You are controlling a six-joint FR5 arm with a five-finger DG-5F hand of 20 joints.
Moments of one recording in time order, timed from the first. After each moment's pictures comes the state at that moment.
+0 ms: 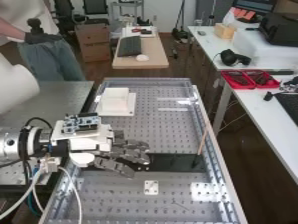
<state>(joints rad) 1.07 -2.01 -1.92 -2.55 -2.25 -1.03</state>
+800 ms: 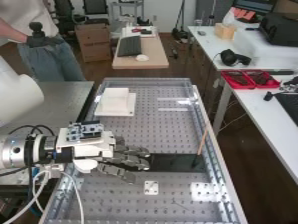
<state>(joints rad) 1.06 -2.07 -1.91 -2.56 -2.28 -1.07</state>
